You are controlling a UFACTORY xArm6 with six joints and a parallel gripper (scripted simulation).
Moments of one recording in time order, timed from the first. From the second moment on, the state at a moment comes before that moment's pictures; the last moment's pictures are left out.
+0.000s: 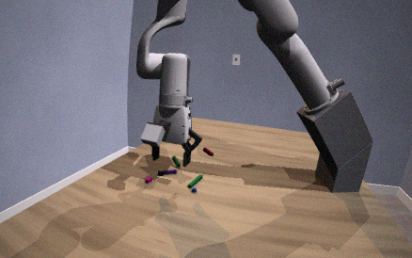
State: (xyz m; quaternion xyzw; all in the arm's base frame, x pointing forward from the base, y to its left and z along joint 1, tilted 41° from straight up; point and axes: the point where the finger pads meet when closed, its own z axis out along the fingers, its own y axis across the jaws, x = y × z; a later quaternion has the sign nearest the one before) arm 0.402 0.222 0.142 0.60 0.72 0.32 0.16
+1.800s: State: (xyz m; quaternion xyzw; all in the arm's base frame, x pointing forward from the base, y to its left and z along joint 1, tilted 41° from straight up) arm 0.390 0.206 0.129 -0.15 0.92 0.10 0.34
